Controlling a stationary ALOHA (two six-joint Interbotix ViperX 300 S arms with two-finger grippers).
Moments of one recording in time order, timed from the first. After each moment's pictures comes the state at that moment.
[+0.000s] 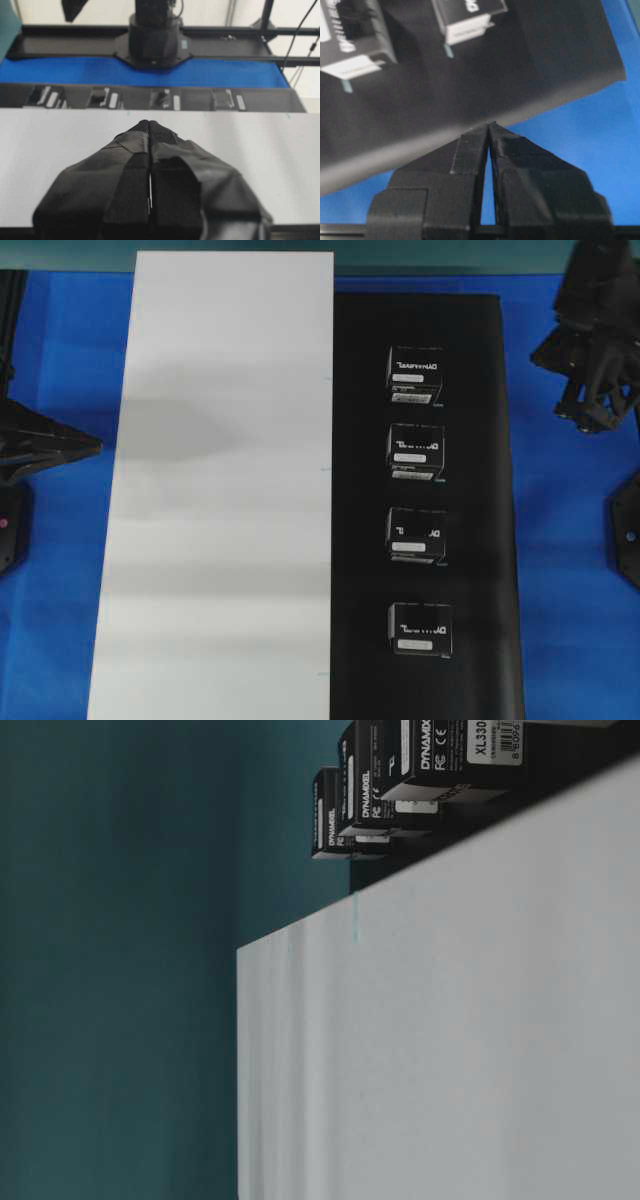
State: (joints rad) left arm 0.01 -1.04 0.99 0.02 0.12 -0.01; right arm -0.51 -0.62 0.72 -0.02 0.87 -0.19
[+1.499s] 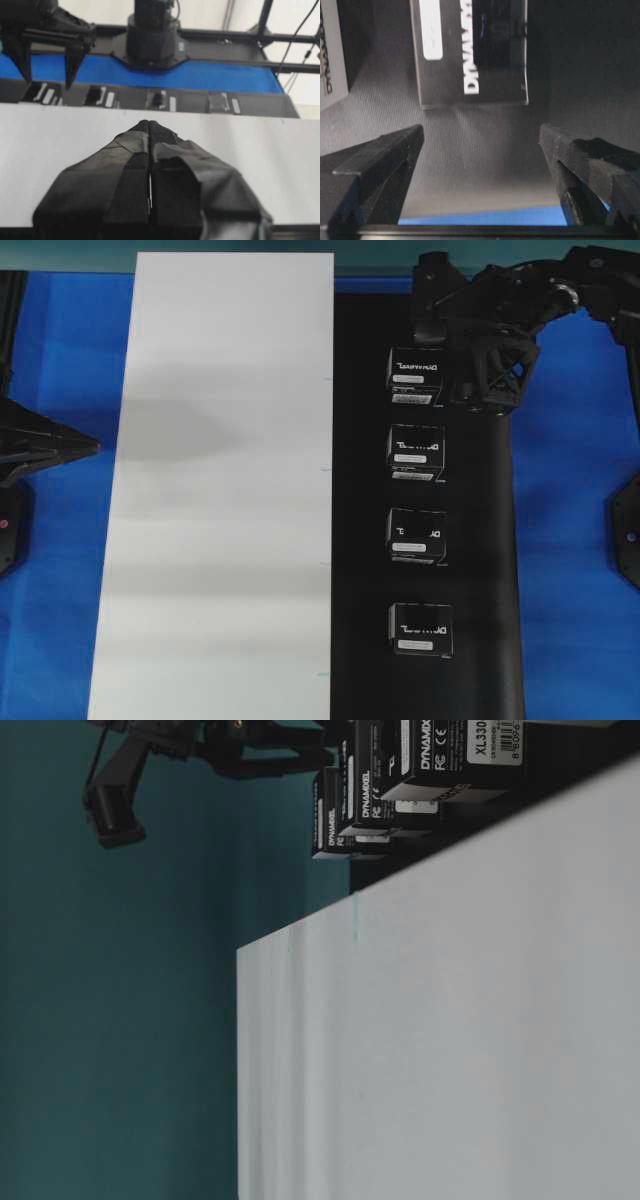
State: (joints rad) left arm 0.01 -1.05 0.99 0.01 0.13 -0.05; right arm -0.57 -0.11 0.55 0.13 0.82 -0.59
